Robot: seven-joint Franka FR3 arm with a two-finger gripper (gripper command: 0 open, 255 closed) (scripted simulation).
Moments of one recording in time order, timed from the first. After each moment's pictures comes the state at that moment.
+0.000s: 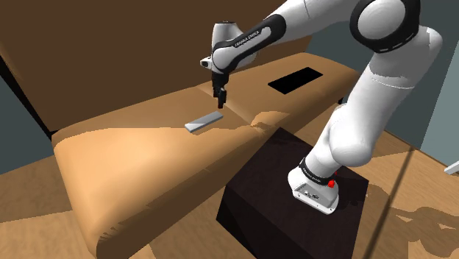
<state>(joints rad) 0.26 0.10 -0.22 -2.25 0.07 2.29 -0.97</state>
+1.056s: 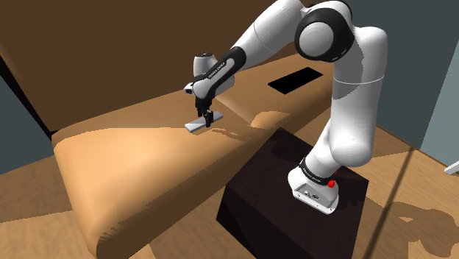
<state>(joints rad) 0.26 0.45 -0.13 -2.11 0.14 2.47 -1.19</state>
